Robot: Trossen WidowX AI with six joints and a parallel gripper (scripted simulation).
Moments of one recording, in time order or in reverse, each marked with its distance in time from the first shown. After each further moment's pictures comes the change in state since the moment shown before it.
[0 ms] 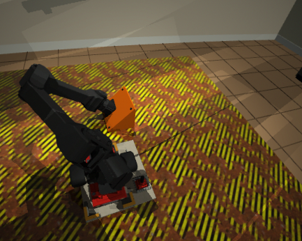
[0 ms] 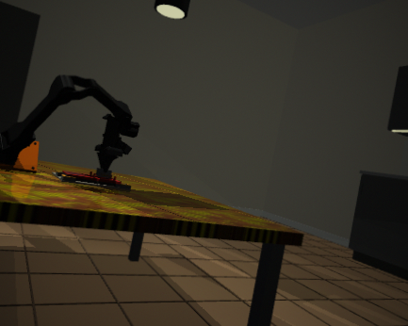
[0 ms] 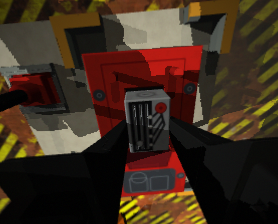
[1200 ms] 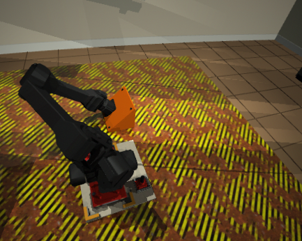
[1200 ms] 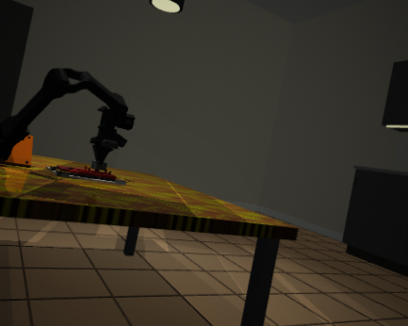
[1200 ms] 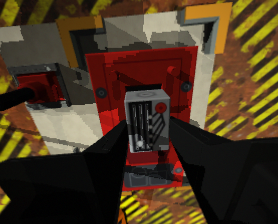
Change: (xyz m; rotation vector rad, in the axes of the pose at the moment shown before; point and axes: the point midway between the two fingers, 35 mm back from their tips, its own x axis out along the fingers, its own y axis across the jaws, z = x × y) arm -0.009 0.000 0.000 0.000 0.000 0.000
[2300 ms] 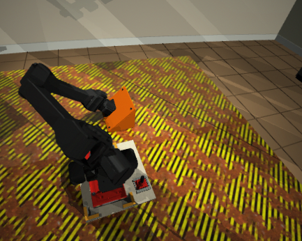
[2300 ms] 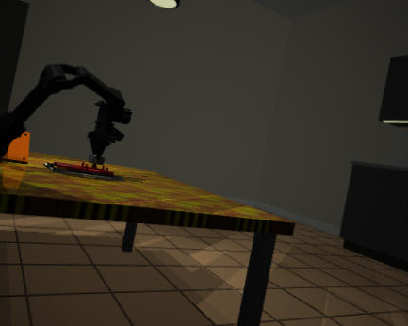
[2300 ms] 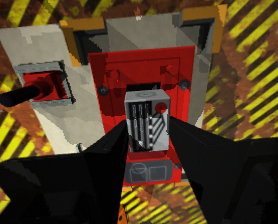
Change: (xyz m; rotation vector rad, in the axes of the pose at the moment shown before) arm -0.007 0.000 -0.001 0.001 0.000 0.000
